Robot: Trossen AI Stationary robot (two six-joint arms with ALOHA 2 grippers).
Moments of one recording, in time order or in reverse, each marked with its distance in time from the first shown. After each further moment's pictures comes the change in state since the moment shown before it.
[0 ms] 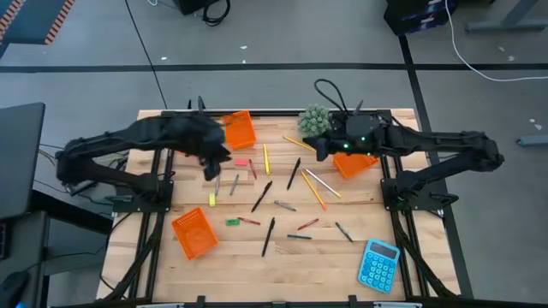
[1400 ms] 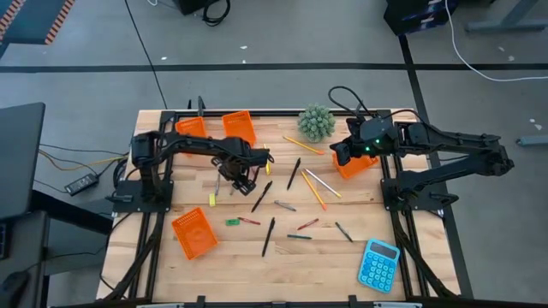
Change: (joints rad) left arm -0.014 0.693 0.015 -0.158 -0.029 -0.513; right arm -0.004 -0.153 0.000 -0.432 0.024 0.058
